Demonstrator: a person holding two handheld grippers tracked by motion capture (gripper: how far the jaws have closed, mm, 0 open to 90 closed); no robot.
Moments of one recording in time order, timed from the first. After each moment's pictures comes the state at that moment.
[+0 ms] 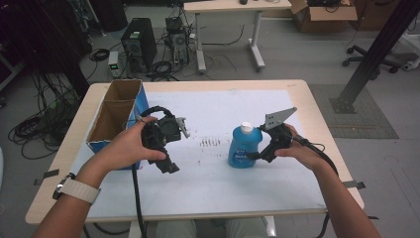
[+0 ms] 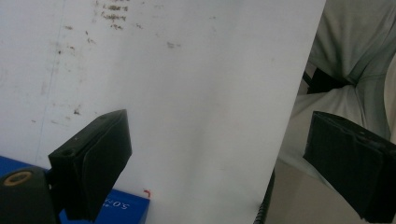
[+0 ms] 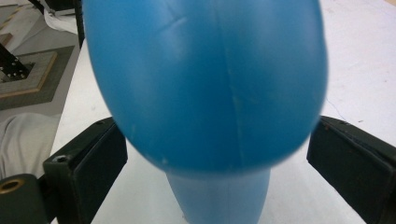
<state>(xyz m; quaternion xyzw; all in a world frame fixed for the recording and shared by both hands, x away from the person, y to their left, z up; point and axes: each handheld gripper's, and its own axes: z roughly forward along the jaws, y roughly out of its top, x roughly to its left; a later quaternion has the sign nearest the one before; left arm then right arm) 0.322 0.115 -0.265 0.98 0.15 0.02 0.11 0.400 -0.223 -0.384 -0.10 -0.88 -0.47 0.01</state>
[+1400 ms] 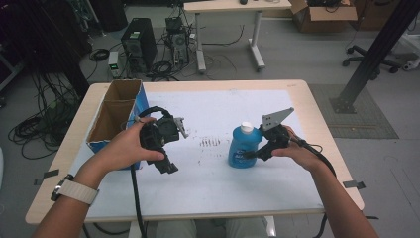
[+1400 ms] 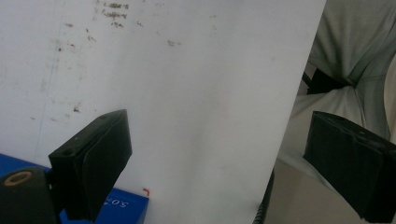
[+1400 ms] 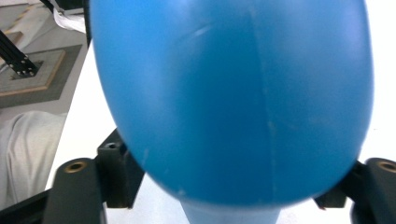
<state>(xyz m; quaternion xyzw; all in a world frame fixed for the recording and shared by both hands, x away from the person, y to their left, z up) 0.322 0.118 -0.265 0.98 0.15 0.03 0.11 0.400 -0.218 -0.386 -0.08 -0.87 -0.48 0.02</state>
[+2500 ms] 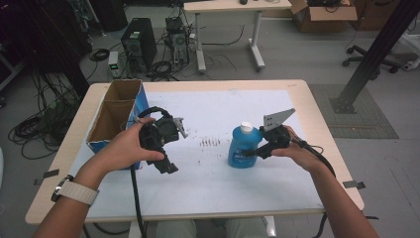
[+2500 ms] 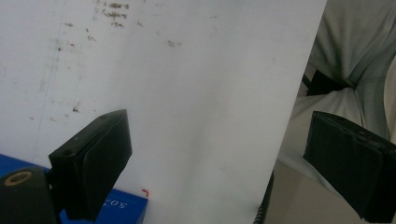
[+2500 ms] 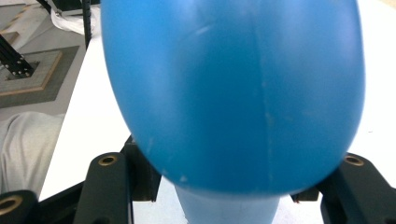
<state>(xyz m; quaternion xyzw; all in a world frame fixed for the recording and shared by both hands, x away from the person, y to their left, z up) 0.322 0.119 -0.267 0.98 0.15 0.02 0.11 0.398 -0.219 -0.386 -0.08 -0.87 -0.48 0.01</state>
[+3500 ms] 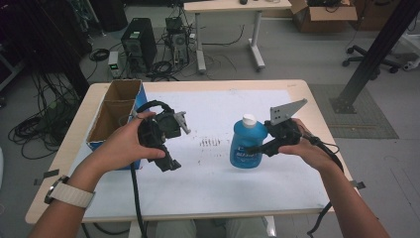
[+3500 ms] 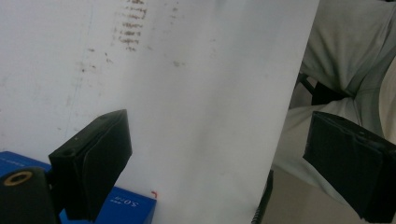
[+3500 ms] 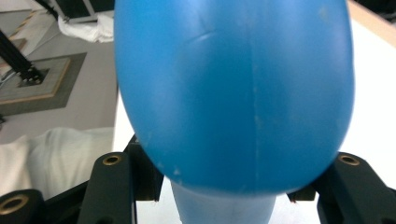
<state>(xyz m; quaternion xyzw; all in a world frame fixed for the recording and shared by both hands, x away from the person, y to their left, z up) 0.307 0.109 -0.232 0.98 0.15 0.06 0.13 0.364 -0.216 -0.317 -0.08 -0.87 -0.48 0.01</state>
